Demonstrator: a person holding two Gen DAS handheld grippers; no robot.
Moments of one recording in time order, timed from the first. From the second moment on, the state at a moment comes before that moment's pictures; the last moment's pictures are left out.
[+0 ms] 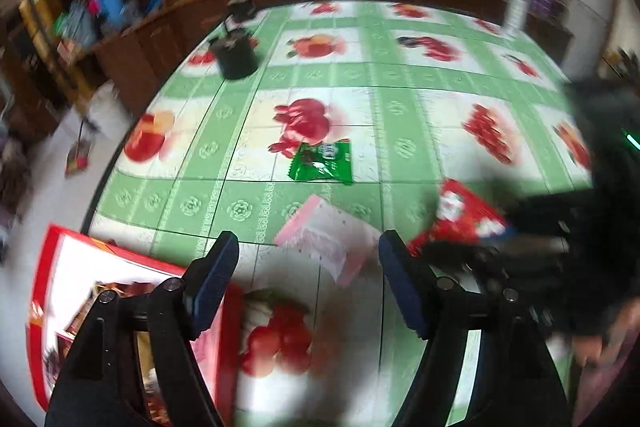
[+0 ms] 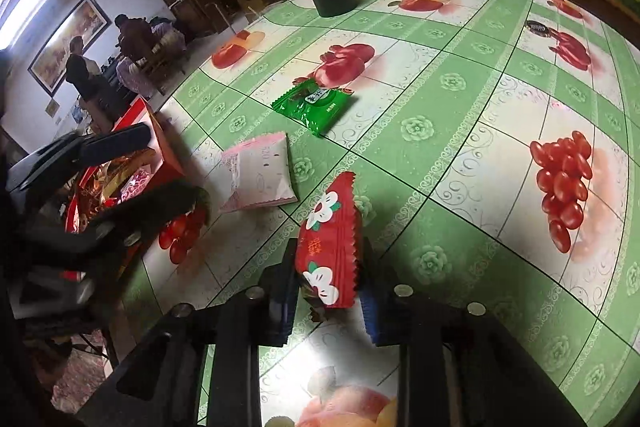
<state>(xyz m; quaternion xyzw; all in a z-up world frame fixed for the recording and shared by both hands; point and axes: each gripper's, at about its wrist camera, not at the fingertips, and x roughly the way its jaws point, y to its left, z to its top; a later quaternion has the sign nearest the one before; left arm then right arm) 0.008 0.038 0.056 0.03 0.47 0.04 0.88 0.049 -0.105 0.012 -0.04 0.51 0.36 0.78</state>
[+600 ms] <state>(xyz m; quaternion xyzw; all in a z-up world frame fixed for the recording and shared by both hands) 0.026 -0.013 0.012 0.09 0.47 0.00 0.88 0.093 -0.185 0.018 0.12 0.52 0.22 0.81</state>
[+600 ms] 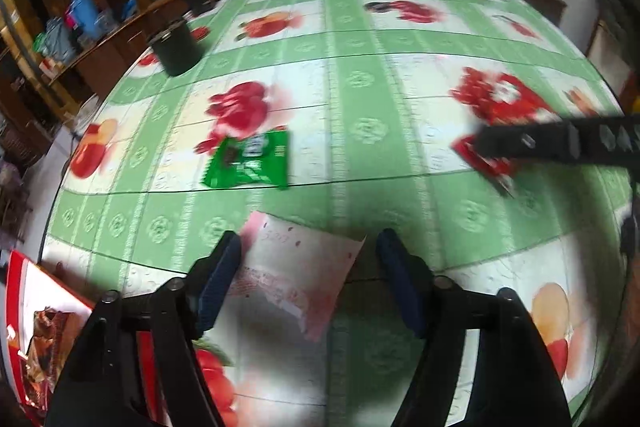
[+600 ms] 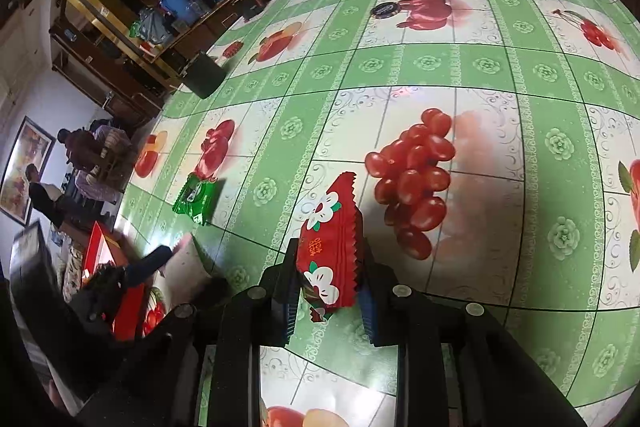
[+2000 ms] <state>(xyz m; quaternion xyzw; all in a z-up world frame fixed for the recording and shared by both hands) -0.074 0.016 0.042 0.04 0.40 -0.04 0.91 0.097 -0.193 0.029 0.16 0.43 0.18 0.87</state>
